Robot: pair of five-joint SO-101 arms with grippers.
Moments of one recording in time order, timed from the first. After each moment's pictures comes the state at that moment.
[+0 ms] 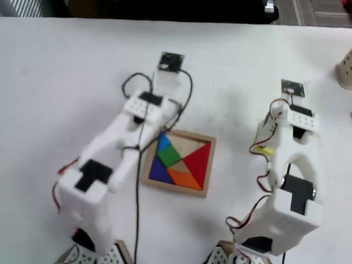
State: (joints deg) left arm 19.9 20.4 8.2 45.0 11.4; right arm 16.6 11.0 19.3 60.4 9.4
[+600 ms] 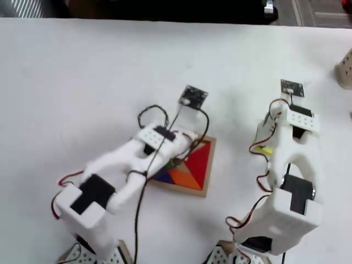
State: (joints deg) left arm 29.6 13.7 28.2 33.3 8.6; right arm 16.6 11.3 19.3 60.4 9.4
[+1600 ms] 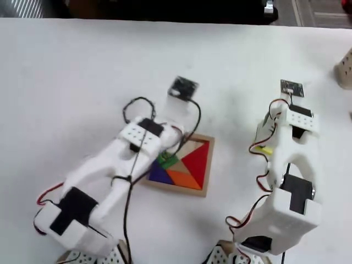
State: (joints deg) left arm 26.2 2.1 30.4 41.6 5.6; right arm 16.6 11.3 19.3 60.4 9.4
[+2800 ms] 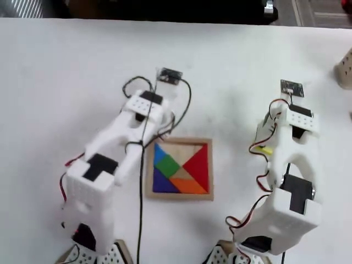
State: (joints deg) left arm 18.8 29.0 1.9 62.1 7.0; right arm 16.6 11.3 19.3 60.4 9.4
